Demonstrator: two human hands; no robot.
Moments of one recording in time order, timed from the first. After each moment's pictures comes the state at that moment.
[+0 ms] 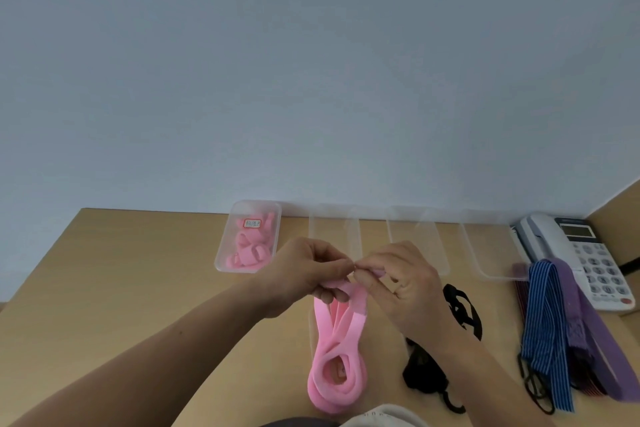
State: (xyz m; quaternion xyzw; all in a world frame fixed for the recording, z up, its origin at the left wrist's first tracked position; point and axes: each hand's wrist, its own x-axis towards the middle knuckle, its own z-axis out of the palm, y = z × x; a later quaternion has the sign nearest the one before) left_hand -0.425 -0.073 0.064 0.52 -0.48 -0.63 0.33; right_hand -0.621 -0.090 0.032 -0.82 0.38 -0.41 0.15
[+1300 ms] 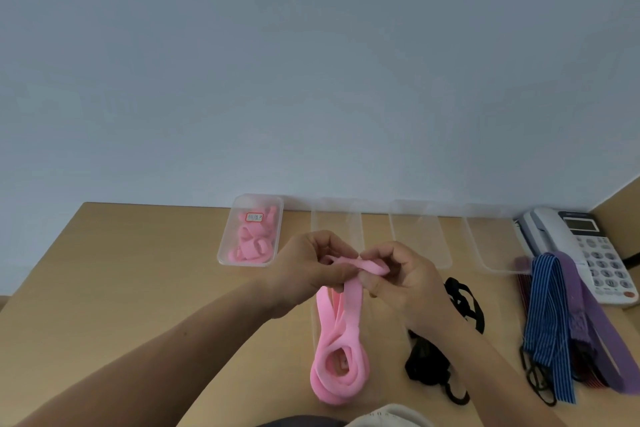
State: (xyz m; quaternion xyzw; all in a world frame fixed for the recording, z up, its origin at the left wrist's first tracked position) left_hand -0.429 -0.066 0.056 0.51 -0.47 -0.60 0.39; right_hand -0.620 -0.076 0.043 -0.62 0.43 -0.38 0.53
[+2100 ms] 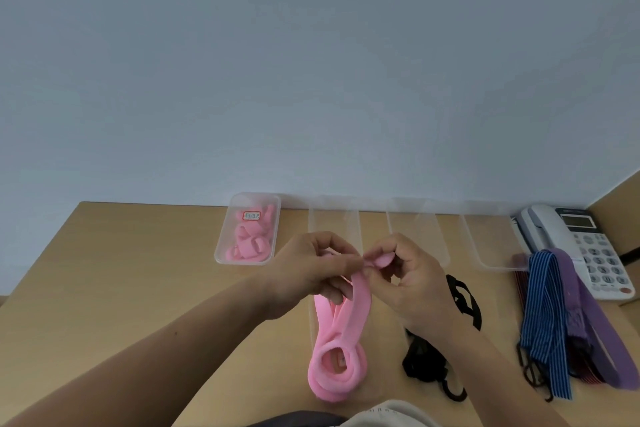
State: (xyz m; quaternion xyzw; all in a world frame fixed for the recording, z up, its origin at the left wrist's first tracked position) left_hand -0.433 -0.063 0.072 0.49 -0.44 -0.66 0.35; right_hand -0.618 -0.074 0.050 -0.68 0.43 -0.42 0.41
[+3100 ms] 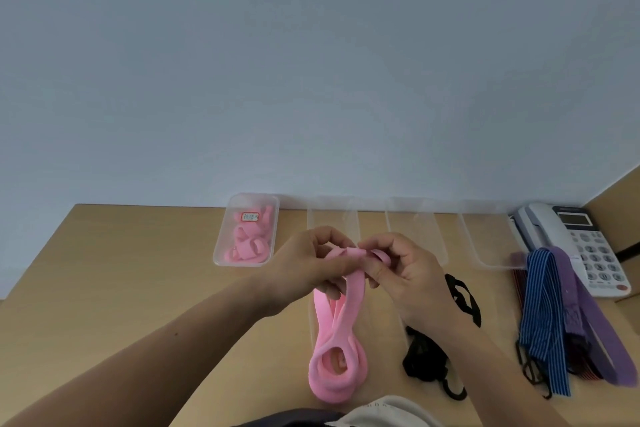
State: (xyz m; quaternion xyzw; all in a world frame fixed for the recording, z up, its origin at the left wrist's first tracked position) left_hand -0.429 -0.069 0.069 0.50 -0.48 -0.63 0.35; right_hand -0.612 -0.076 0.056 -0.61 0.44 -0.42 0.52
